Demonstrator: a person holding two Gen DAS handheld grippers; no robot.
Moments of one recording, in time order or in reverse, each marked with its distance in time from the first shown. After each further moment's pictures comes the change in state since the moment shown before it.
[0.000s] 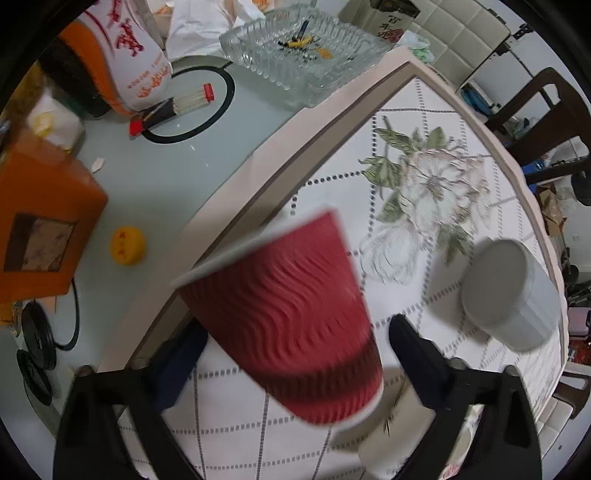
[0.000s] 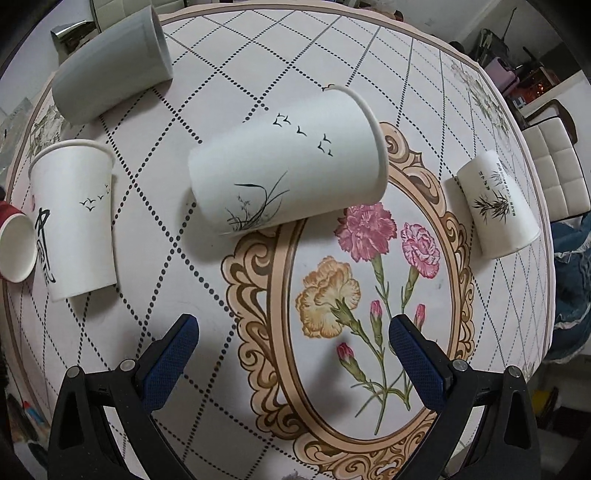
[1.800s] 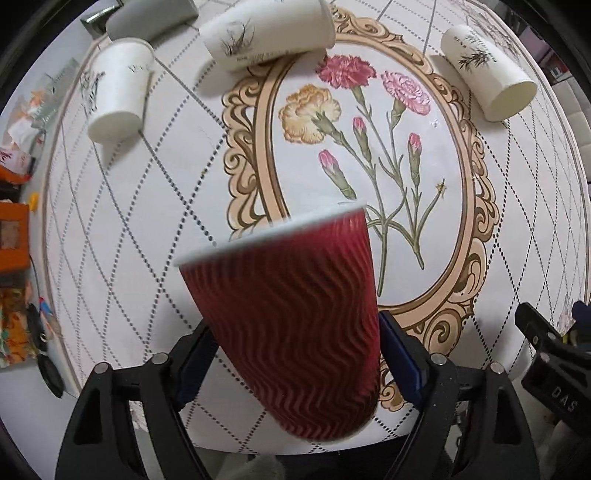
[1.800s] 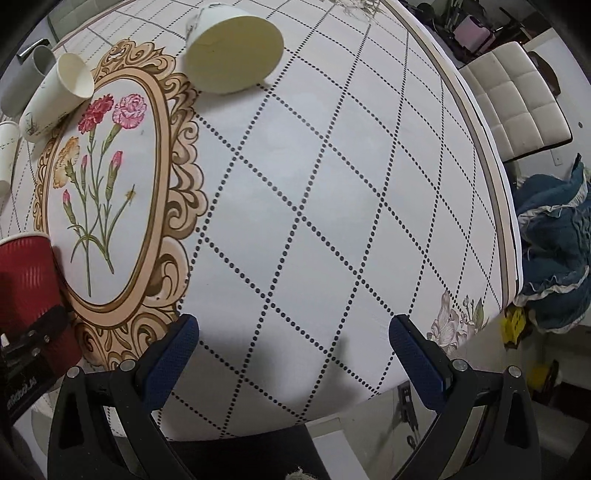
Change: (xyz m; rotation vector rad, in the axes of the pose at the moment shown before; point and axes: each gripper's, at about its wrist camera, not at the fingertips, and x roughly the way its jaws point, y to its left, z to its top) left arm 0.007 -0.125 -0.366 0.830 0.079 0.138; right arm 0.021 -0.259 -0.123 0.061 0.089 0.006
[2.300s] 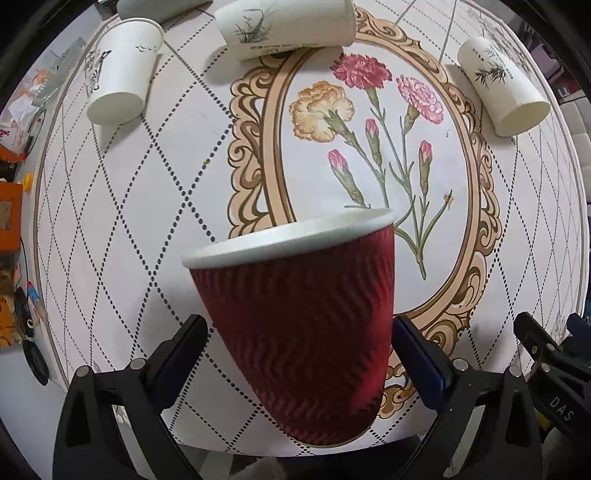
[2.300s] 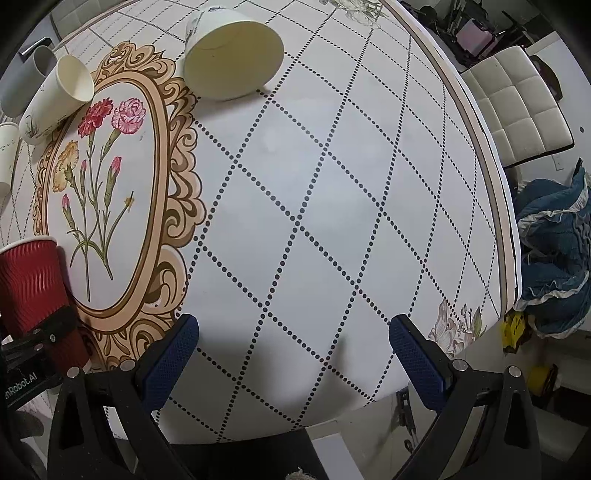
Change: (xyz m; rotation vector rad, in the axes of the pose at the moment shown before) left arm 0.008 0.033 -0.005 -0.063 0.003 -0.043; right arm 0.002 -0.005 0.006 -0.010 -0.010 0.001
